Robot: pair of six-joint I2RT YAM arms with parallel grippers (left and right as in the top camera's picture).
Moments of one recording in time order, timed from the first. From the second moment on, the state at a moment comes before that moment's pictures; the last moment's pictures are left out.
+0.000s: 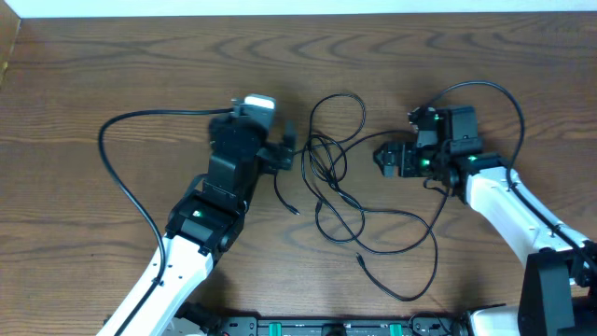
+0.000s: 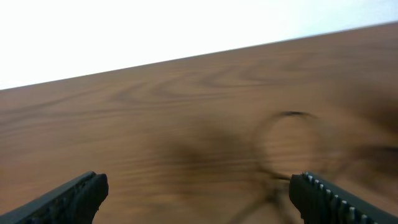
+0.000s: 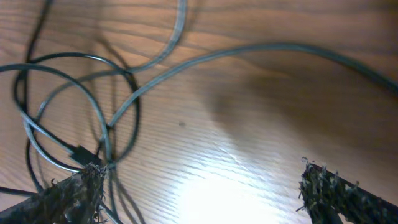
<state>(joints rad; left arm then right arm) -0.46 1.12 0.79 -0.13 -0.29 -0.07 0.19 1.56 0.85 -0.29 -0.35 0.23</state>
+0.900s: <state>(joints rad) -0.39 1.12 0.79 -0.16 -0.74 -0.06 0.51 1.56 0.85 -0.04 -0.32 0.20</state>
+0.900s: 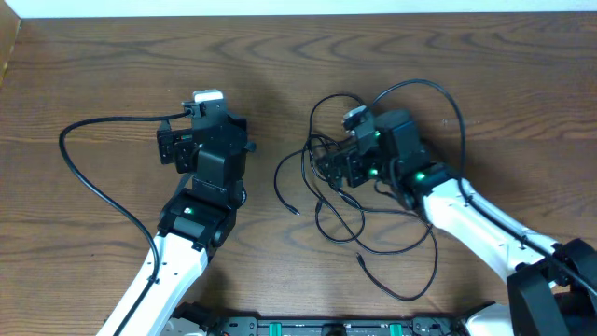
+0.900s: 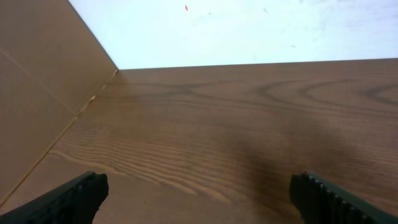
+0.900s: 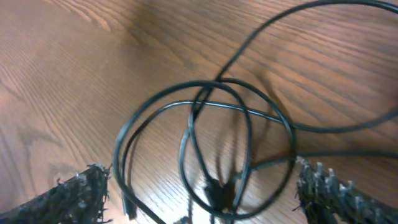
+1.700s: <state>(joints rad) -0.39 1.12 0.79 -0.16 -0.74 -0.06 0.62 1.88 0.85 0.32 -0.18 0.27</state>
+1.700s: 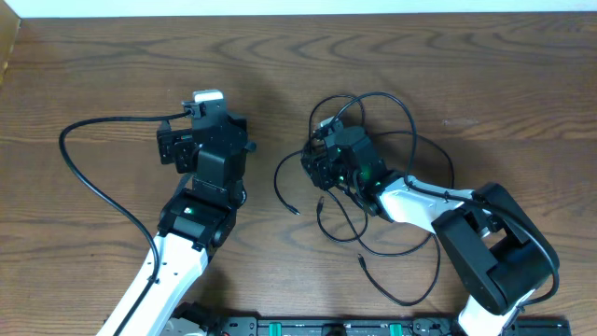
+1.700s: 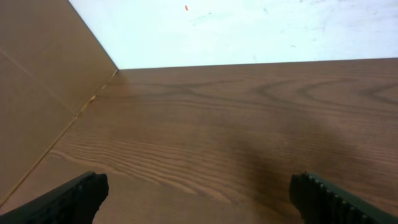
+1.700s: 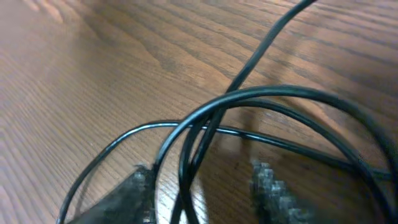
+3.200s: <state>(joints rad) -0.39 1.12 0.79 -0.16 -0.74 -0.06 0.62 1.06 0.85 -0.44 0.43 0.13</state>
